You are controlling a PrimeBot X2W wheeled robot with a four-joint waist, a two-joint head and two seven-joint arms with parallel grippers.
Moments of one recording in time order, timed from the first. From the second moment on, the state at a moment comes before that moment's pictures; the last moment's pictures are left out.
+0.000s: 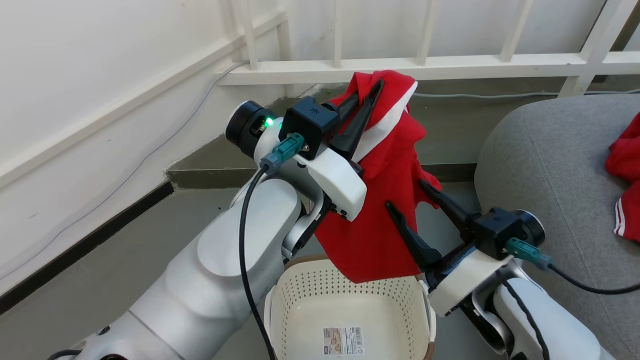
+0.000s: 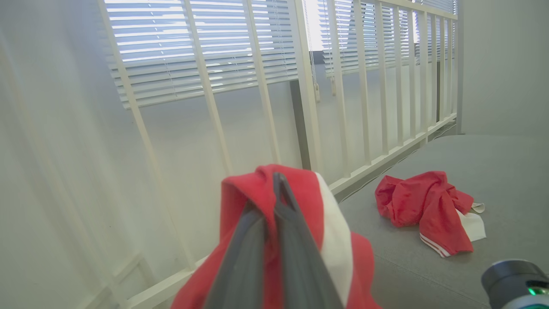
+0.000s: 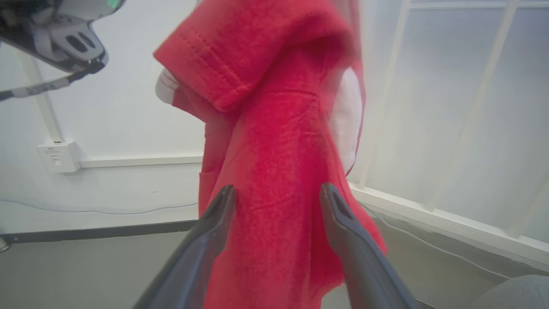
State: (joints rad) left arm -0.87 0.04 -0.84 0.51 -0.56 0.06 -0.21; right arm -0.44 -0.24 0.62 0.35 0.41 0.13 -0.26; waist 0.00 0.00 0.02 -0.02
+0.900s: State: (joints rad) left arm -0.88 0.04 -0.94 0.53 -0.63 0.09 -0.25; right arm -0.55 -0.20 0.62 0.43 0.44 0.13 -0.26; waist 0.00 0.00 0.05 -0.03
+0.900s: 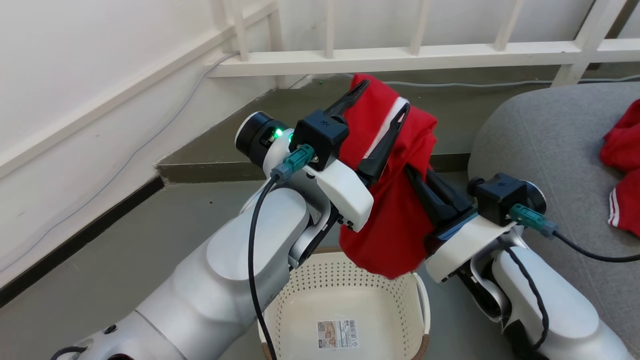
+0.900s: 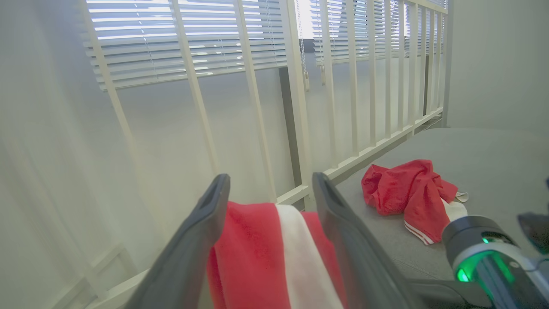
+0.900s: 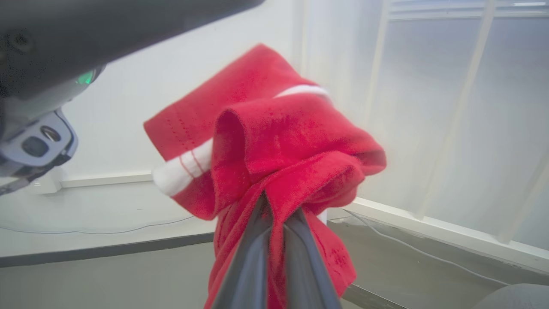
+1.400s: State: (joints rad) left arm -0.71 0.04 -0.87 0.50 -0.55 0.05 -0.26; right arm -0.49 -0.27 0.53 0.35 0.44 0.13 -0.26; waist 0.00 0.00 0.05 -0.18
